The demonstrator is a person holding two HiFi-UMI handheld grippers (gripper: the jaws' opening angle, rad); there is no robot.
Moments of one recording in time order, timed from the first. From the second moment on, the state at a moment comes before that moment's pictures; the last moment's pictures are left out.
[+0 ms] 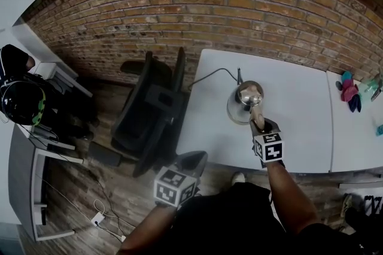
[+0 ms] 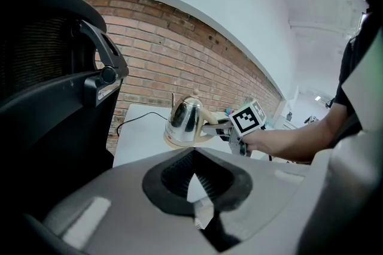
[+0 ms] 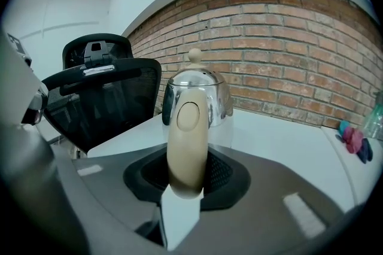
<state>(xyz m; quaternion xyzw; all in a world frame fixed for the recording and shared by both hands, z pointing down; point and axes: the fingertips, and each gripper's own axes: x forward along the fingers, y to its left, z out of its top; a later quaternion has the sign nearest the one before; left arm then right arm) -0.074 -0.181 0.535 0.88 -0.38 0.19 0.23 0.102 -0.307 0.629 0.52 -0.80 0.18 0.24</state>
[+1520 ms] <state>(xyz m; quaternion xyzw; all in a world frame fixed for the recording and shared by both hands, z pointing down) -0.069 -0.178 0.534 0.88 -0.37 0.18 0.24 0.110 -0.306 0.628 0.53 -0.79 0.17 0.24</state>
